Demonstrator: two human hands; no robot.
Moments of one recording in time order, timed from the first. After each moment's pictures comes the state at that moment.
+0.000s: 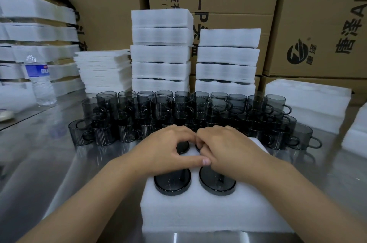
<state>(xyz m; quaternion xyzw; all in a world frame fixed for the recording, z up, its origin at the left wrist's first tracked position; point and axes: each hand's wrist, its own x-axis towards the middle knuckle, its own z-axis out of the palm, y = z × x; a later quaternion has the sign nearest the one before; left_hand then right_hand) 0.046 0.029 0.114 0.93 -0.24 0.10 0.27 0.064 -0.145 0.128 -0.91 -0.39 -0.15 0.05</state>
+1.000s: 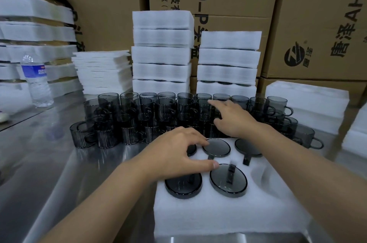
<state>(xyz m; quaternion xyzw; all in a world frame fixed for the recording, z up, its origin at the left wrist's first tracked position) 0.047 0.030 0.112 0.94 -0.22 0.09 0.22 0.162 -0.144 0.136 -0.97 -0.19 -0.07 0.11</state>
